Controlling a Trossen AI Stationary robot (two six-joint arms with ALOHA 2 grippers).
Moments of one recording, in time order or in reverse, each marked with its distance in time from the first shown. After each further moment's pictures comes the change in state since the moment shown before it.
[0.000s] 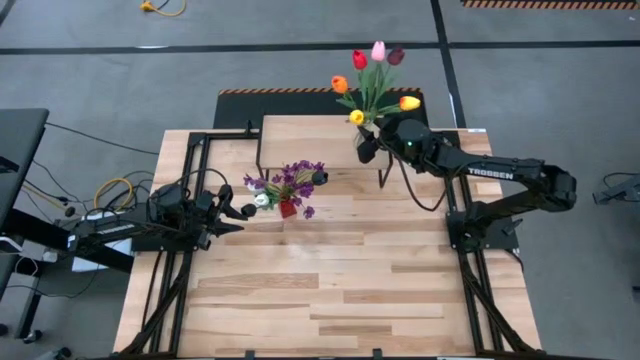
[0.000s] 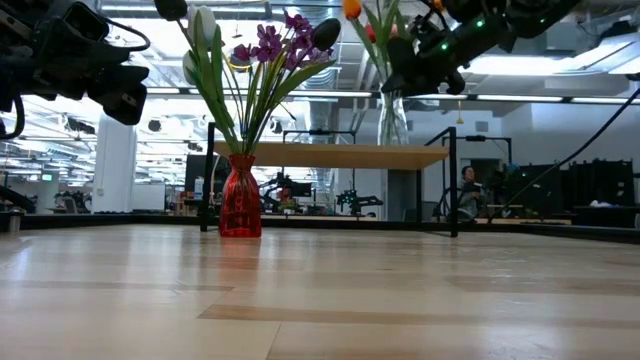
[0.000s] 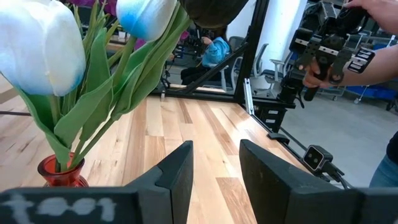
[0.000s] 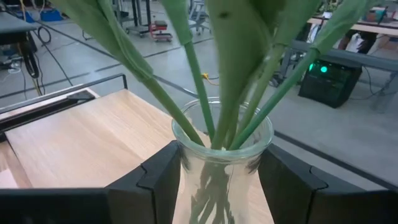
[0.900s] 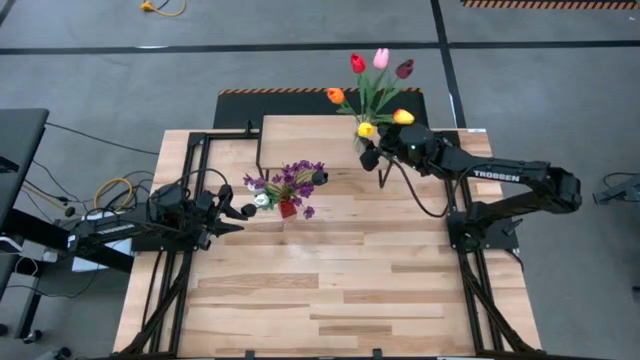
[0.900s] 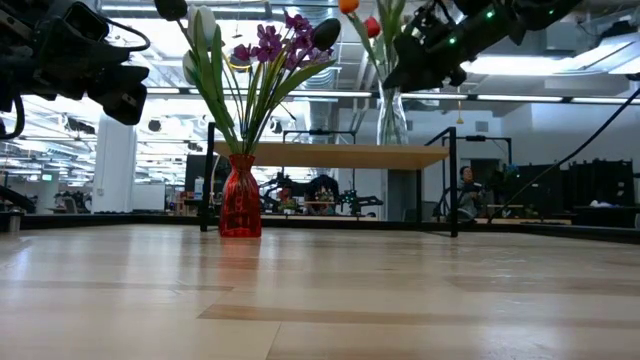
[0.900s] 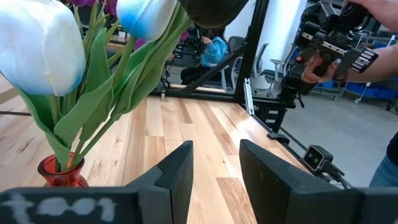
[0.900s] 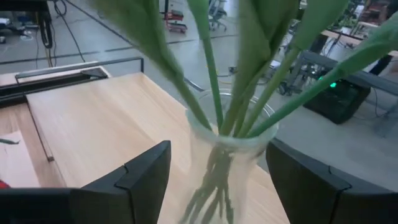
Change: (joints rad) left arm 0.000 0.000 0.000 0.000 0.000 0.000; right arm 0.035 -0.044 -0.003 -0.062 -0.028 -0.127
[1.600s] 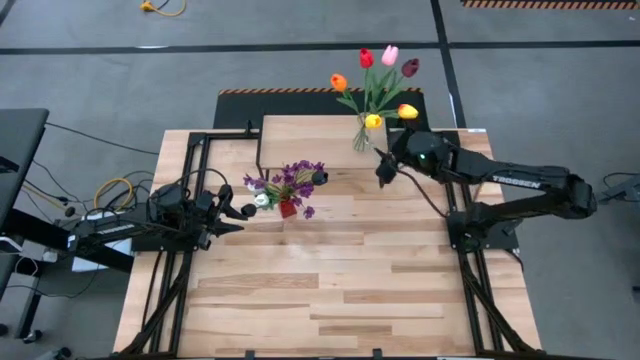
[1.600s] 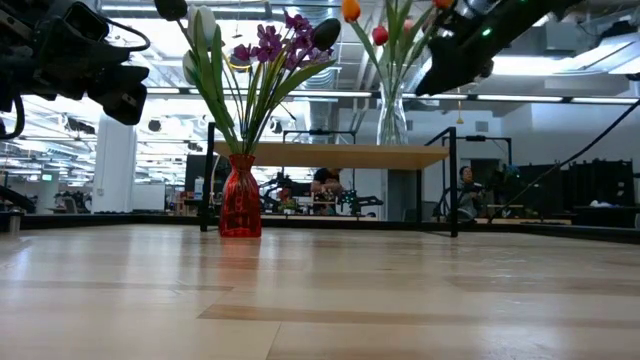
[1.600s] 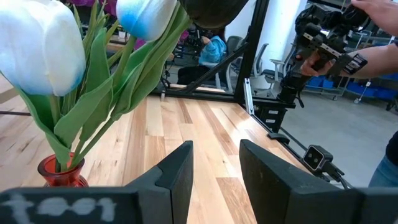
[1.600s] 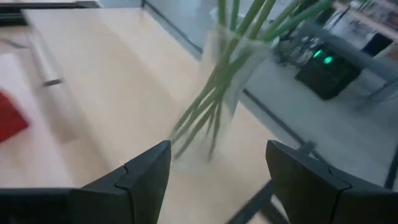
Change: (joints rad) left arm 0.000 0.000 0.000 0.000 0.000 0.000; right arm 0.059 -0.141 0.001 -0.346 0.085 -0.038
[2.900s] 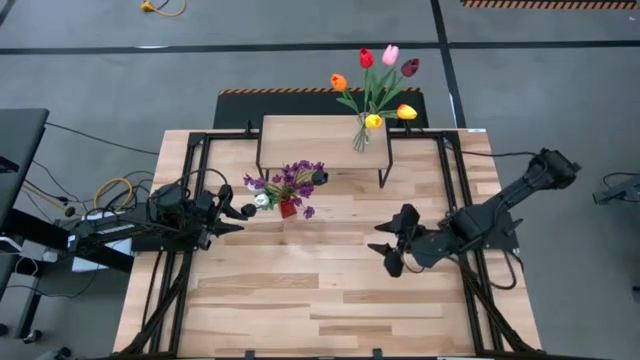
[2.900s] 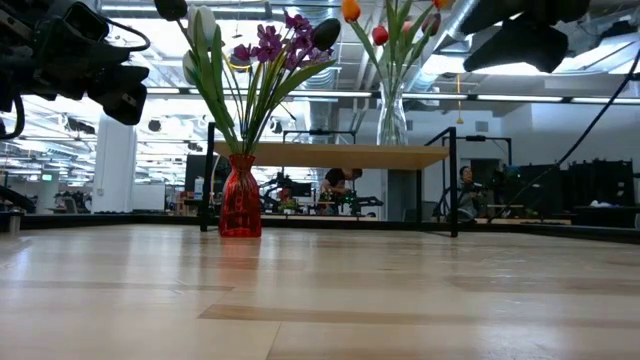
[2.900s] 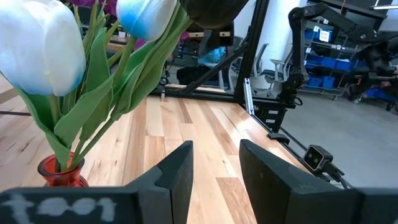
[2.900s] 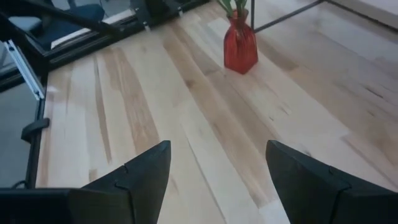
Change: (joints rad) left arm 0.000 0.000 0.000 0.000 0.000 0.000; right arm 0.873 0.077 -0.037 -0.147 0.180 0.865
